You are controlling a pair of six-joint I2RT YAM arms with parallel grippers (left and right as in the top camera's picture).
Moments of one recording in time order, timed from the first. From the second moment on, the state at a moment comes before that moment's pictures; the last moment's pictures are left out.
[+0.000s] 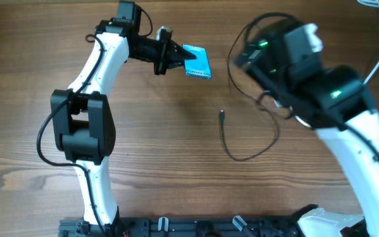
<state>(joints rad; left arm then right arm) -0.15 2.20 1.84 -0.95 1.24 -0.76 0.46 1.45 1.74 -1.23 0.22 1.05</state>
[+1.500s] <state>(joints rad) -0.10 1.86 1.84 -1.25 0.07 -0.70 0.44 1.83 1.53 -1.09 -0.13 0.45</state>
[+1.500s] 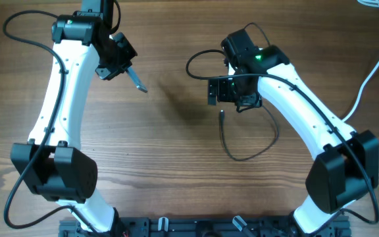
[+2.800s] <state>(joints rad) -0.10 1.86 1.84 -1.25 0.07 -0.72 0.52 2.07 1.41 -0.94 -0.10 0.56</state>
